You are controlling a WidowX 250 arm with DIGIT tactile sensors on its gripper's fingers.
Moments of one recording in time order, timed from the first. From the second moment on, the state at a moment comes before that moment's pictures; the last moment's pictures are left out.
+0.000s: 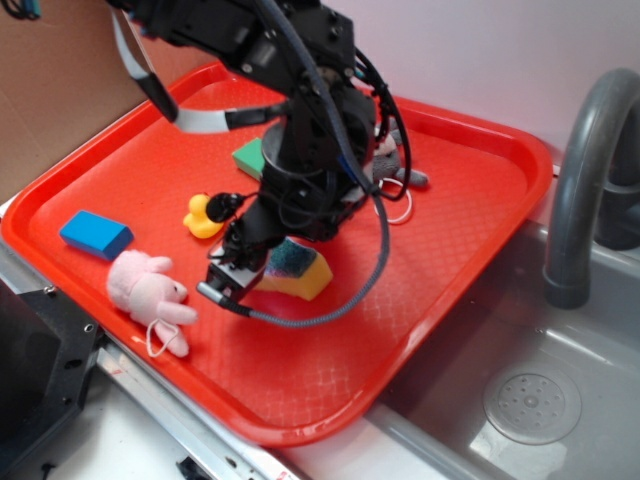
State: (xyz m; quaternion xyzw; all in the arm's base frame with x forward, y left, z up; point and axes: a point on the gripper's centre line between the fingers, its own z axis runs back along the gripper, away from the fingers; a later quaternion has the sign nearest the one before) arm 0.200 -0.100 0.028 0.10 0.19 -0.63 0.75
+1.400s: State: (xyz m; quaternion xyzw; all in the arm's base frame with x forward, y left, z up) arm 0.205 -0.020 0.211 0.03 0.04 -0.08 0.99
